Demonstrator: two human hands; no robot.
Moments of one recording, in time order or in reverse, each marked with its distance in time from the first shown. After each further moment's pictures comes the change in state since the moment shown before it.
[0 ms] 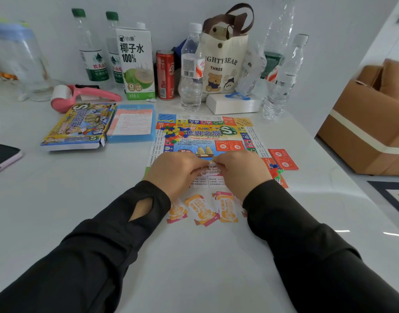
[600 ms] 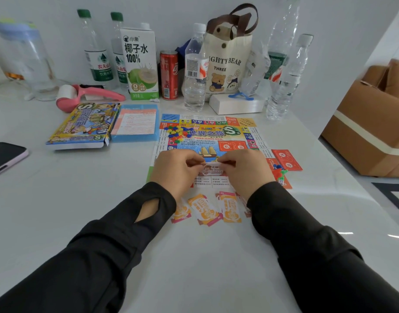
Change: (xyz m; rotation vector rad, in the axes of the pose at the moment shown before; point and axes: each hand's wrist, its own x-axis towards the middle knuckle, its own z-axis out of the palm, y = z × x) left_hand 0.002 0.003 0.006 -0.342 0.143 -0.390; right_hand -0.006 -0.002 -0.006 0.347 0.019 0.170
